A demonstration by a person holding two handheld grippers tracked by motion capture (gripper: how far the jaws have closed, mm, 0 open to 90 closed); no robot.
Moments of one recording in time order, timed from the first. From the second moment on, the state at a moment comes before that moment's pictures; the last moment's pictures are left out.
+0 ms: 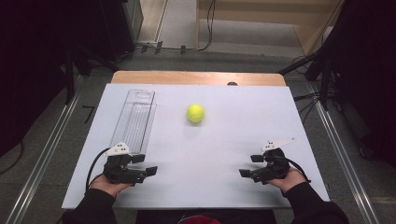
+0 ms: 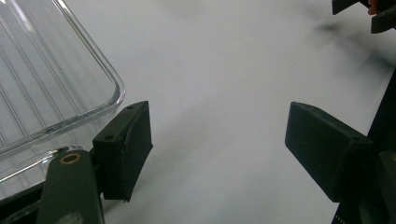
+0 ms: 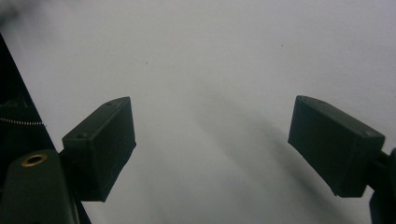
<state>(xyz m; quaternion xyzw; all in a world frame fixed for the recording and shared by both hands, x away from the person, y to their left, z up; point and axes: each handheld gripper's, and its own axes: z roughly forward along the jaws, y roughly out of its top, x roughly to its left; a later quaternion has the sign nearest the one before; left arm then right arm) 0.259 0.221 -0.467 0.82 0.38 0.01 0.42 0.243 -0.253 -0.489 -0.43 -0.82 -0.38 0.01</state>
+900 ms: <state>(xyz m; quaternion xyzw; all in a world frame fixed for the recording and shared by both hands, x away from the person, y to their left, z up) 0.260 0.213 -0.461 0.82 0.40 0.01 0.41 0.243 -0.252 -0.489 -0.43 -0.82 -0.38 0.01</state>
